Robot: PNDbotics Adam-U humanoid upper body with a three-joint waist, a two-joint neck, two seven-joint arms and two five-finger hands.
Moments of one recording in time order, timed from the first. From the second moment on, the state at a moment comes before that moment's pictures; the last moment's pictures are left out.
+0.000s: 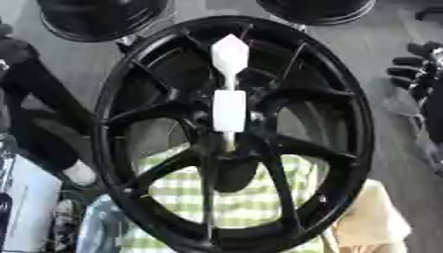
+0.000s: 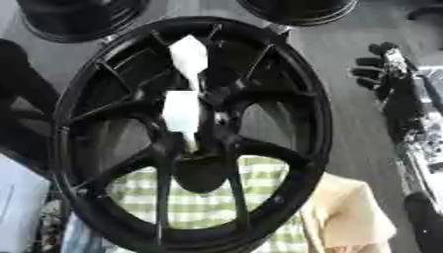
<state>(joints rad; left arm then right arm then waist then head) -0.42 0.34 0.05 -1.83 0.24 0.19 0.40 -0.33 -0.40 -0.07 -1.71 -0.27 0.13 -0.13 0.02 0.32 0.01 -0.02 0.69</state>
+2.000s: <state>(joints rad) -0.36 0.40 0.05 -1.81 0.23 0.19 0.41 -0.88 -0.73 0.23 -1.98 -0.36 0.26 0.10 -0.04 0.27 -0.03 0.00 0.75</state>
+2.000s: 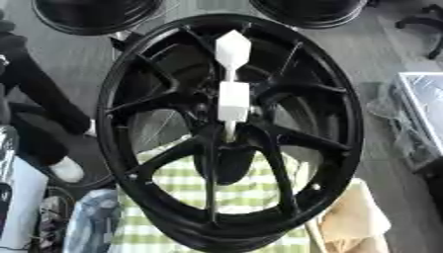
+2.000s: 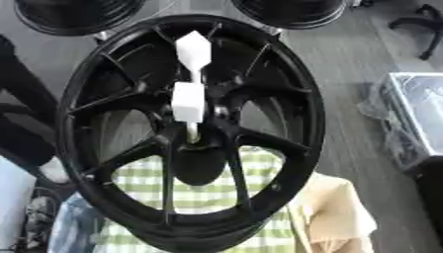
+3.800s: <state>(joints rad) -0.35 0.41 0.05 -1.80 0.22 0.19 0.41 -1.02 -0.66 0.58 -1.99 0.23 0.27 0.69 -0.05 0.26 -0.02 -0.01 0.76</state>
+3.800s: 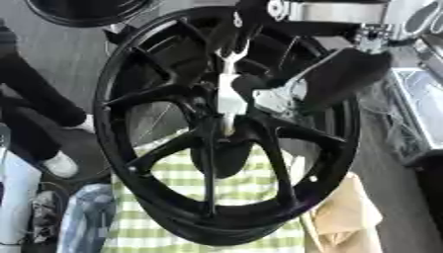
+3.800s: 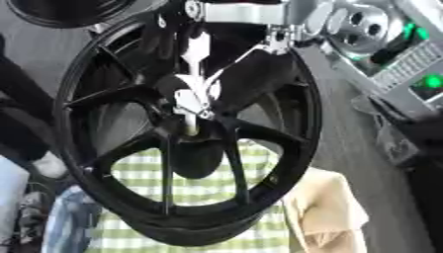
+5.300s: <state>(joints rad) -0.36 0.41 0.05 -1.80 0.22 0.19 0.40 -0.93 -0.65 0.59 -1.99 0.35 0.33 0.69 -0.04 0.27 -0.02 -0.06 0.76</state>
